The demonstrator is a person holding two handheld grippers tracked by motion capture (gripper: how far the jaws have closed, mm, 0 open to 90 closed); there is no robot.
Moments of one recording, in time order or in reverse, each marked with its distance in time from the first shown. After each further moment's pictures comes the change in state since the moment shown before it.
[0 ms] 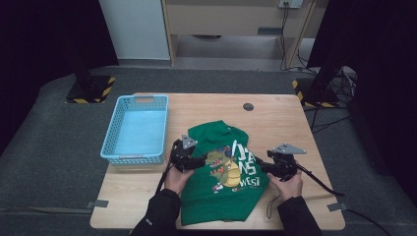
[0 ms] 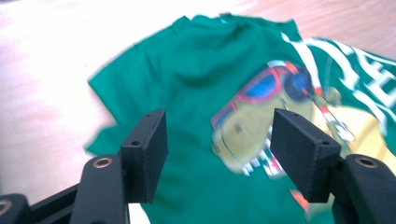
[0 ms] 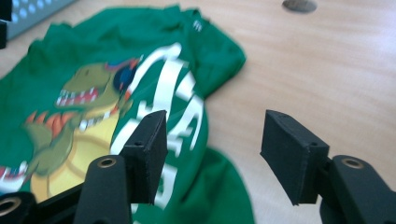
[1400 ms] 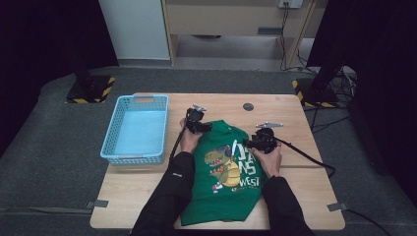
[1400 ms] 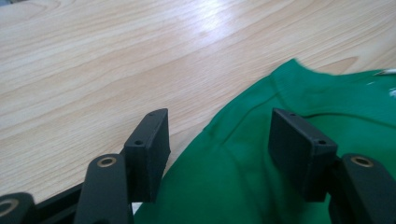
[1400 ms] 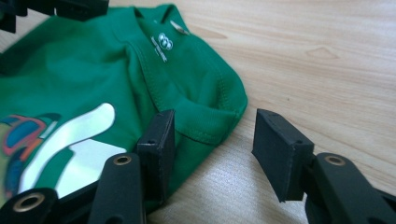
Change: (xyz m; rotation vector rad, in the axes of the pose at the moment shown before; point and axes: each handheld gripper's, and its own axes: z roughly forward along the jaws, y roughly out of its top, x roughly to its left) left arm 0.076 0.051 0.149 0.083 0.047 -0.040; right arm -0.030 0.033 0.113 0.112 0.038 0.092
